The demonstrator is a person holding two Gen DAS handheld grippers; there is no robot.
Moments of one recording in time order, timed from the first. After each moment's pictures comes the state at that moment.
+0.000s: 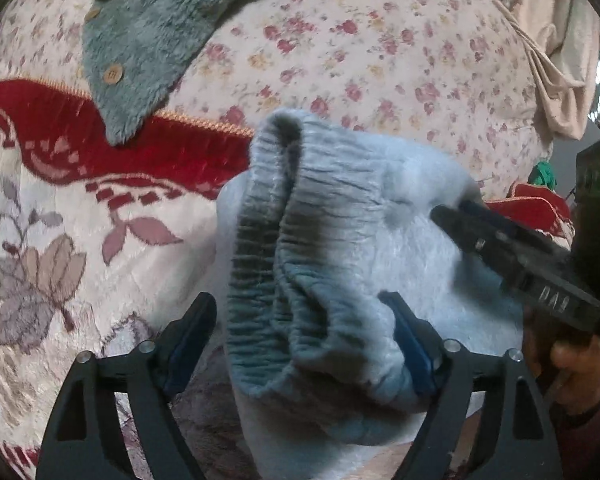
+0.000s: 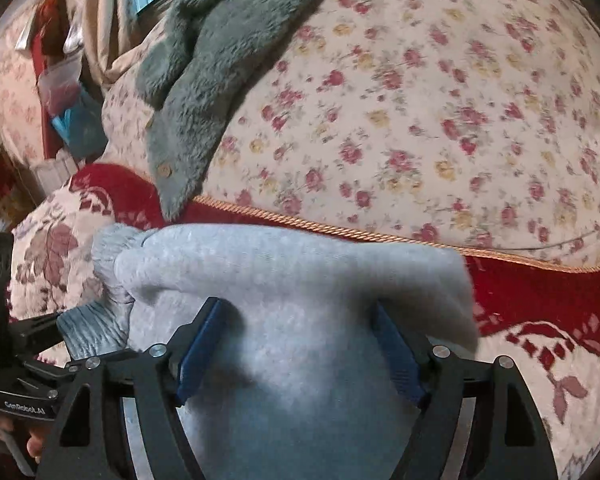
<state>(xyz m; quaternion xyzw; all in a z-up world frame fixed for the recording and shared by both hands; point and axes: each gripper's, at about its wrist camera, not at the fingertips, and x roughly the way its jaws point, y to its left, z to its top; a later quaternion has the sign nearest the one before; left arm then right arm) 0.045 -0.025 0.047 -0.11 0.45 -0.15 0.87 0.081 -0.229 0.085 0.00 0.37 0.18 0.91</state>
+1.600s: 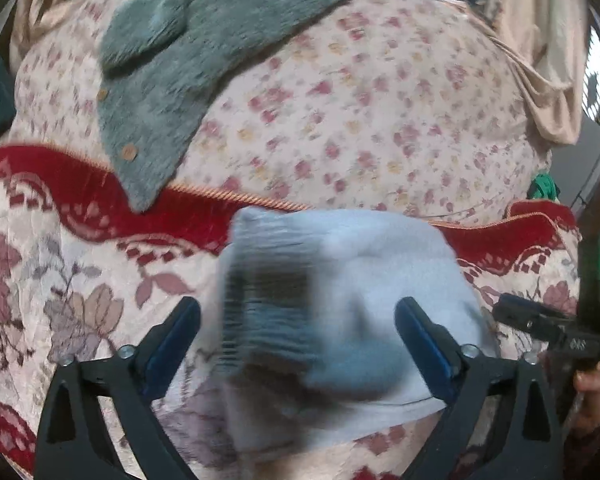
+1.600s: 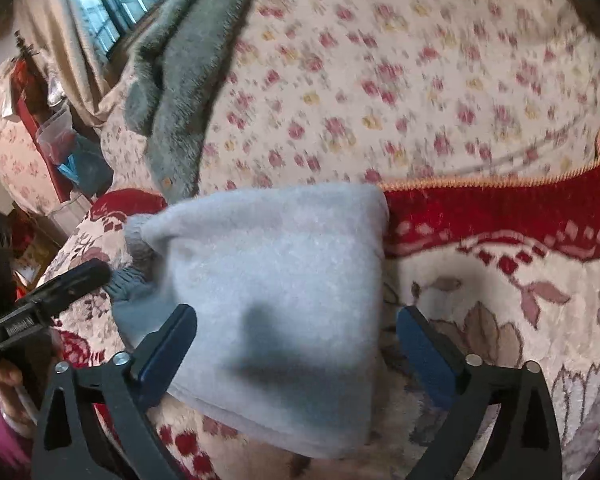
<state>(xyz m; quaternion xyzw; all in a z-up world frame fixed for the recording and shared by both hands) 0.027 -0.040 0.123 -0.08 0.40 -0.12 0.91 0.028 -0.345 0.095 0.13 0.42 0.17 0.88</state>
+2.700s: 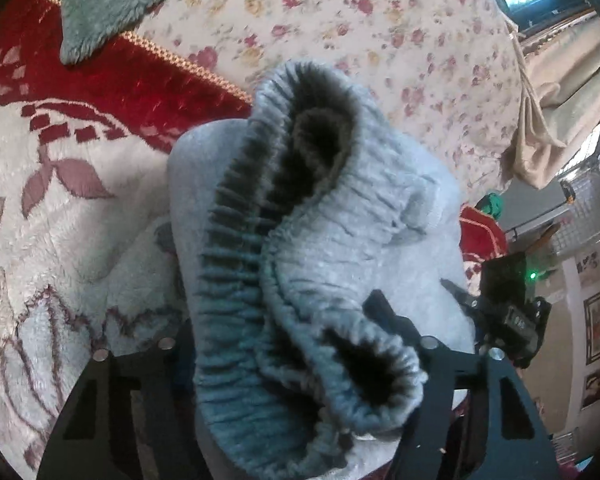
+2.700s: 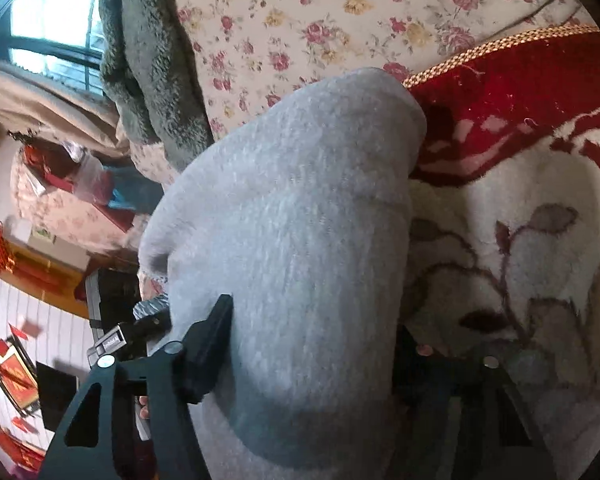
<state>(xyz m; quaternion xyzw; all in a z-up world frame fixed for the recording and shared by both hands) 0.081 -0.023 0.029 -0.26 0.50 -0.25 0.79 0.081 -0.353 0.021 0.32 0.48 0.29 0.76</state>
